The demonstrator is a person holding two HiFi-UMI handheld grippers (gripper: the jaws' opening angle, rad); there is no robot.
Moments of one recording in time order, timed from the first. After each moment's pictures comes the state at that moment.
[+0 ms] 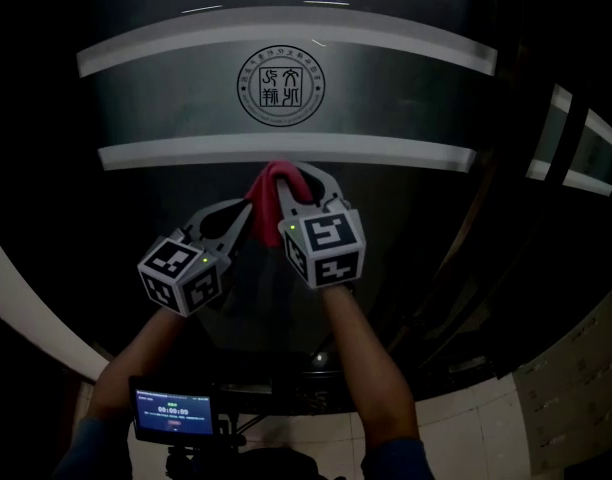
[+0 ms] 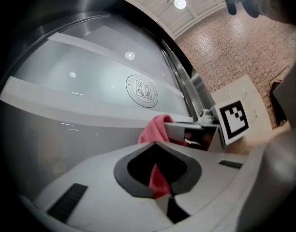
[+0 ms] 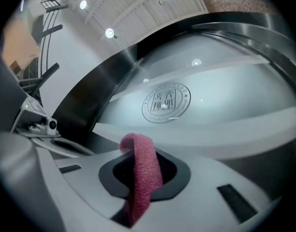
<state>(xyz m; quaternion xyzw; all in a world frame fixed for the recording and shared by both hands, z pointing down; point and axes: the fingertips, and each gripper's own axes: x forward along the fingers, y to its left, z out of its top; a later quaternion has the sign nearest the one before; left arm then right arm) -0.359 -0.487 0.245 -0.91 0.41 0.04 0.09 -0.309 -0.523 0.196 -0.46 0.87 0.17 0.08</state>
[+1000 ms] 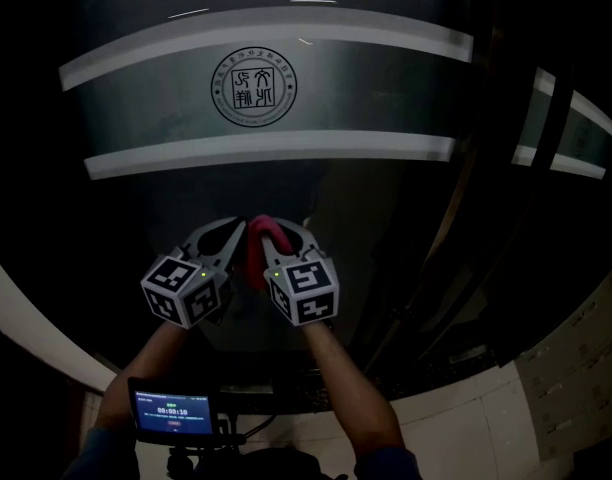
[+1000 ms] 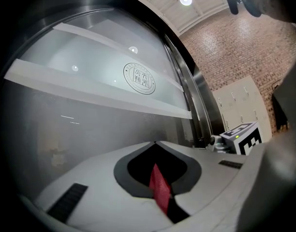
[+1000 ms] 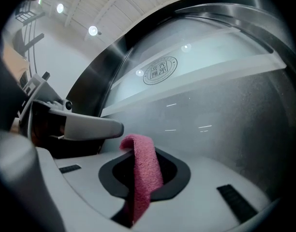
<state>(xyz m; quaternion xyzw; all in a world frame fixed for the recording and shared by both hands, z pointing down) -0.344 -0.484 0.279 -0.91 0.41 0.03 0.05 -0.311 -0.511 0.306 -0.46 0.88 0.07 0.07</state>
